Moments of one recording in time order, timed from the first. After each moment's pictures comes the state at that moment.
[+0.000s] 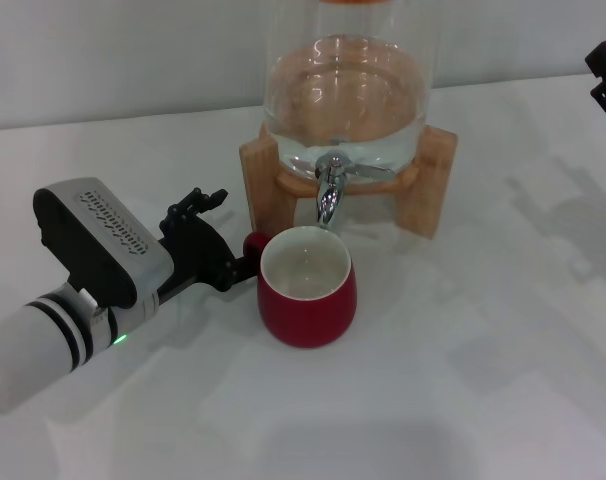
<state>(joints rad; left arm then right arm) -0.59 -2.09 -1.12 -0.48 0.39 -0.56 2.75 0.35 2.01 -1.22 -0.12 -0.35 -1.65 0.54</state>
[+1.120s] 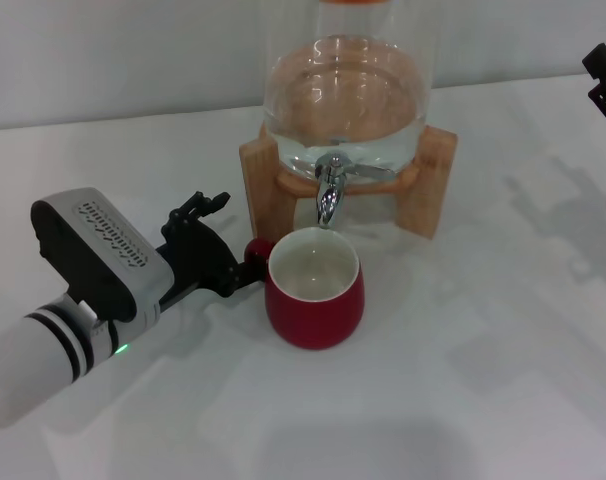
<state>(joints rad) -0.54 -2.09 -1.11 -0.54 0.39 -0.55 2.77 0.35 2.01 -1.22 -0.12 -0.35 -1.64 0.54</state>
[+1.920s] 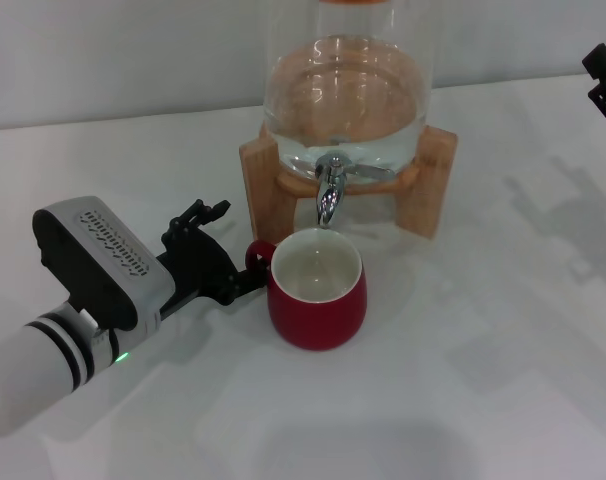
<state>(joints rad) -0.52 -2.09 -1.10 -0.54 0.39 -0.55 2.78 0.35 2.01 -1.22 -0.12 -0.35 -1.64 0.54</state>
